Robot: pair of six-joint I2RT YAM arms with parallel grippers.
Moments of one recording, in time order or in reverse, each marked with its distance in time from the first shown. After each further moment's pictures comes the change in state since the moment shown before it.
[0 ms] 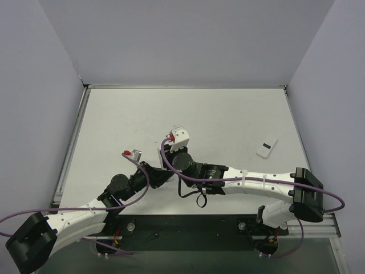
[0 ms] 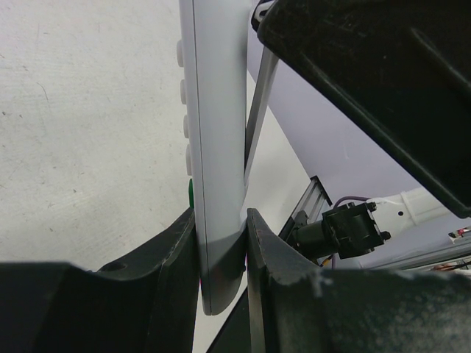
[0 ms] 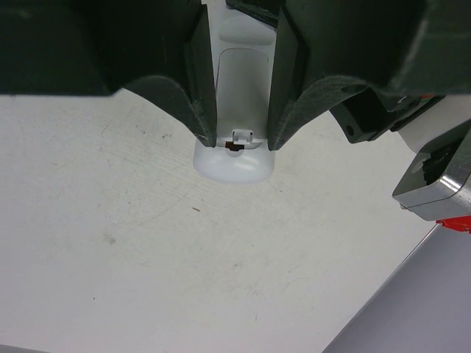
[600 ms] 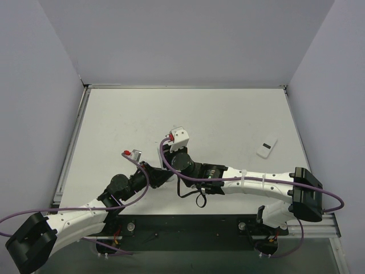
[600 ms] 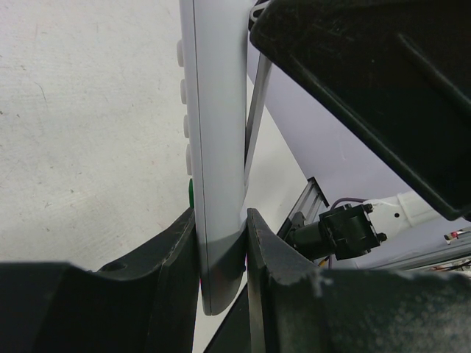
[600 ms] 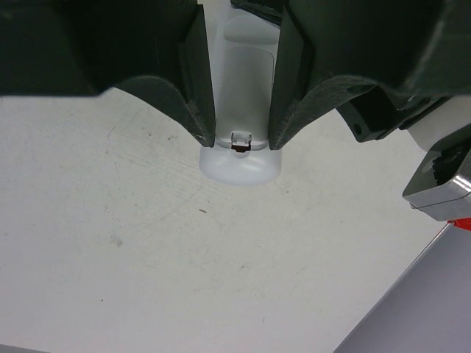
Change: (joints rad) left arm 0.000 -0.002 0.000 0.001 -0.002 -0.013; right arm 0.003 0.009 0.014 -0.024 0.024 0.002
